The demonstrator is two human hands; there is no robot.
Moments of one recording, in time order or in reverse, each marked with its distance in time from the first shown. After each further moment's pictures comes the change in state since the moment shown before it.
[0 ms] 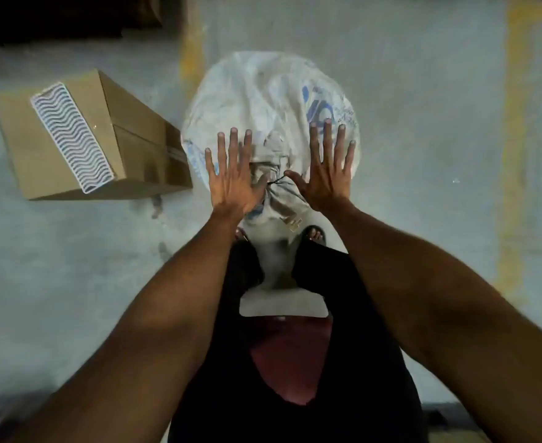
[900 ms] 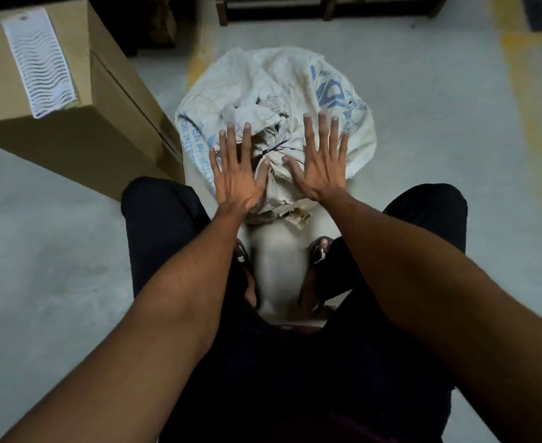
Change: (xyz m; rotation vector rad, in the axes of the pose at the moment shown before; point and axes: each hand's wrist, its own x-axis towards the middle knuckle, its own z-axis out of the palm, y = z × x) left_hand -0.066 0.008 0.190 -0.223 0.298 -0.086; right_hand -0.050 0.011 0.183 0.111 0.281 -0.102
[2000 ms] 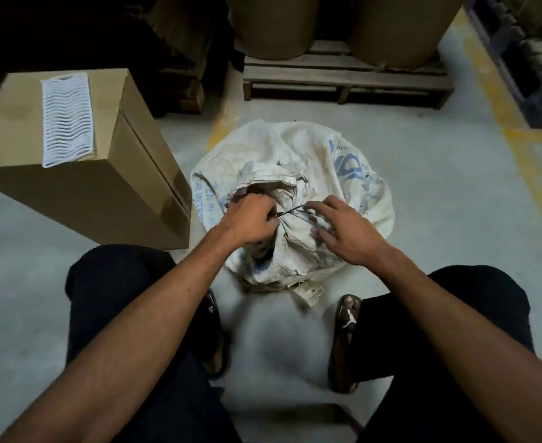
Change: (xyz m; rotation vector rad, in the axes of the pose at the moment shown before) left_hand 0.082 -0.015 -0.028 -0.132 -0.305 0.266; right_hand 0.037 0.009 -0.048 0.156 -0.254 -0.403
